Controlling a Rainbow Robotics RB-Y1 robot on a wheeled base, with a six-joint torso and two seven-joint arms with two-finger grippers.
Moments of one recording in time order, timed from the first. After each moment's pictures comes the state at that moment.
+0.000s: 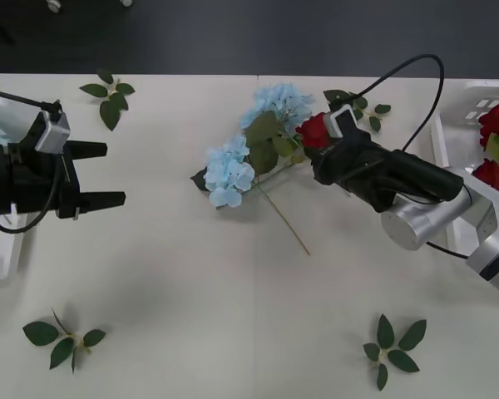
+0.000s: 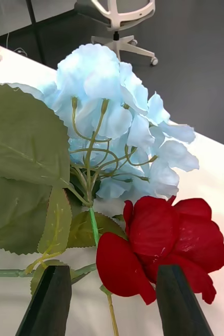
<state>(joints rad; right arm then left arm) -0.49 -0.66 0.62 -1.45 -0.59 0.20 1.57 -0.25 0.43 0.41 -1.74 1.41 1.54 -2.70</state>
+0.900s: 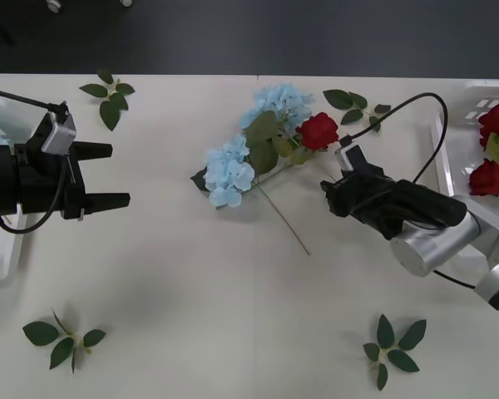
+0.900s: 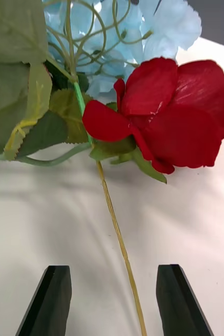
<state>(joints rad) -0.38 -0.66 0.60 -1.45 -0.54 0.30 1.56 -0.25 0.43 0.39 -1.74 1.42 1.53 -2.70</state>
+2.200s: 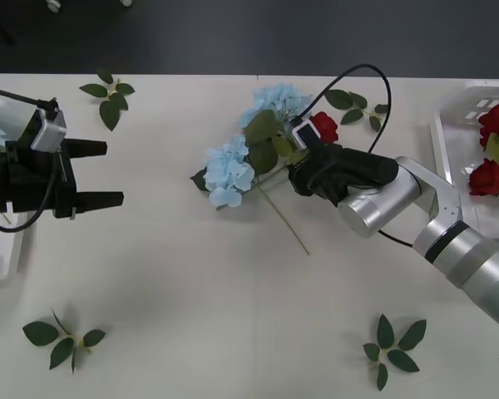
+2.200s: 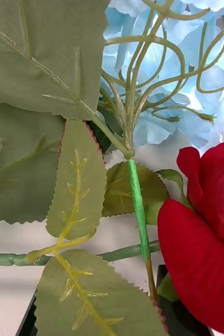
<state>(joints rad) -0.61 -0.47 0.64 -1.24 -0.44 0.47 1.56 -0.25 0.46 0.40 -1.74 1.46 1.55 -2.70</state>
